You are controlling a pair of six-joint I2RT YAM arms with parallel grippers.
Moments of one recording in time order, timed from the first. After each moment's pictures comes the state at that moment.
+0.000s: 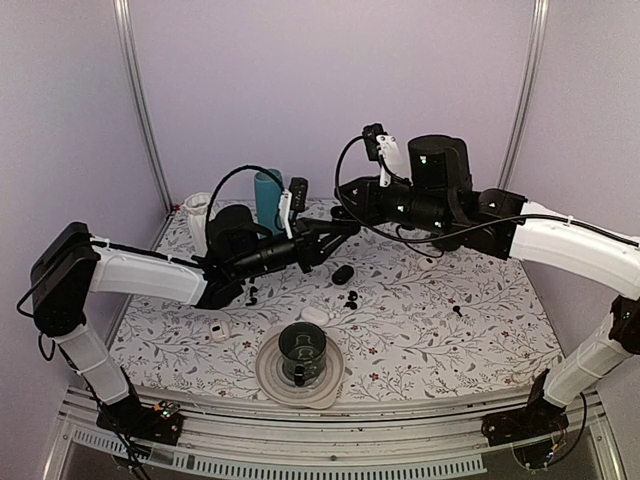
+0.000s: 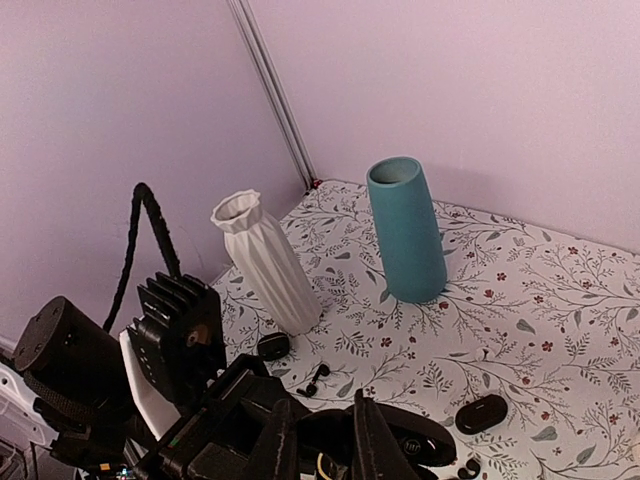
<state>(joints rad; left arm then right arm) -0.85 1.69 0.93 0.88 0.33 -0.38 0.97 1.49 1.40 -0.15 0.16 0.36</state>
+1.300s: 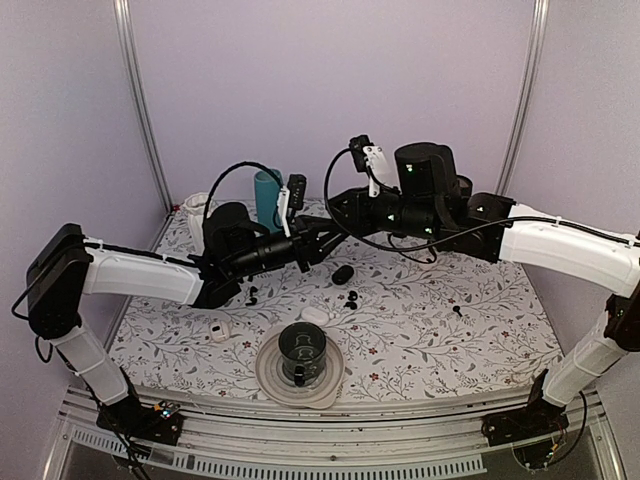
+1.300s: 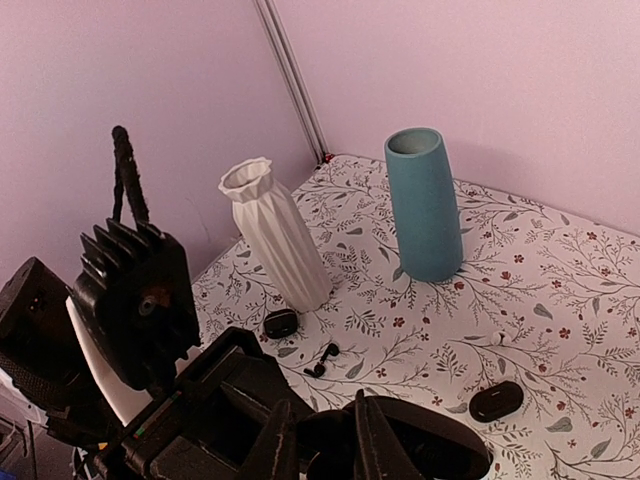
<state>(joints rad) -0.86 1.66 0.93 0.87 0.35 -0.37 0.98 1.53 1.40 -0.15 0.12 0.35</state>
